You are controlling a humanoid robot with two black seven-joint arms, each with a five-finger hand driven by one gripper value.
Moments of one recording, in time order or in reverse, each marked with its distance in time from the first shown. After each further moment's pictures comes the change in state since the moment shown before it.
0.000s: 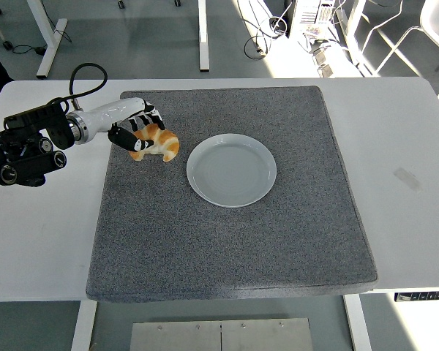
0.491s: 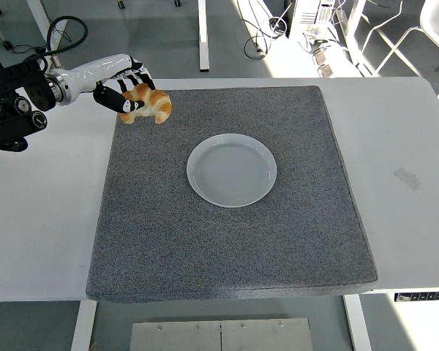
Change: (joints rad) left arm -0.102 0.074 -0.046 0.000 0.005 -0.062 0.000; right arm 0.000 0.000 0.000 0.000 0.000 0.000 0.000
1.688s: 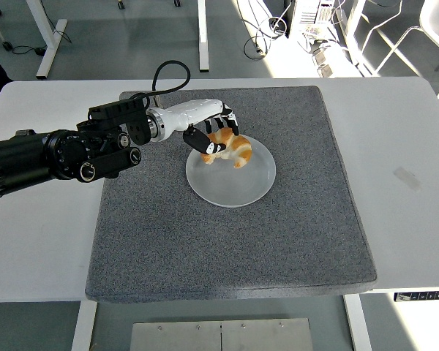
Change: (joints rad) left arm 0.091 -0.380 0.002 0.133 0.021 0.005 0.000; right arm 0.000 0.000 0.000 0.000 0.000 0.000 0.000
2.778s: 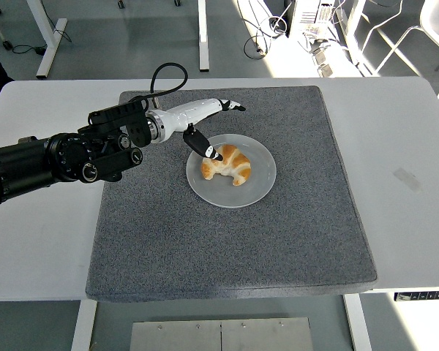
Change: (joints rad) left arm 0.009 0.041 -0.129 0.016 -0.084 -0.007 -0.002; right arm 0.000 0.000 0.000 0.000 0.000 0.000 0.000
